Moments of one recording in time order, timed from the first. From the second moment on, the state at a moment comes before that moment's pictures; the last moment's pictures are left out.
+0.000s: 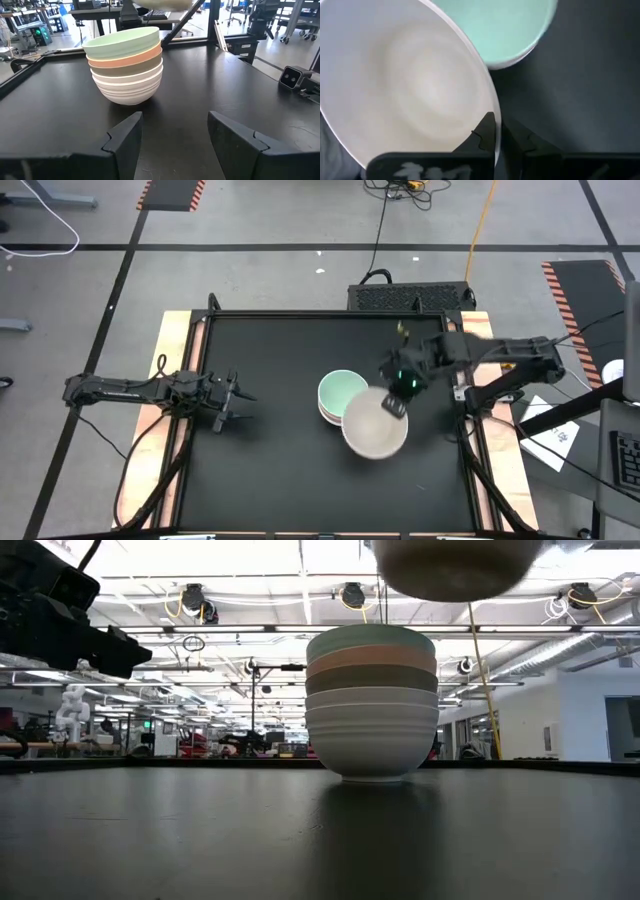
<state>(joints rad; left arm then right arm) -0.01 0.22 0.01 0.04 0.18 0.08 0.05 1.40 1.54 -1.35 -0.08 0.68</state>
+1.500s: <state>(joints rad) -0.01 0.22 0.01 0.04 0.18 0.10 -0.37 1.71 1.73 -1.34 -0.35 0.31</state>
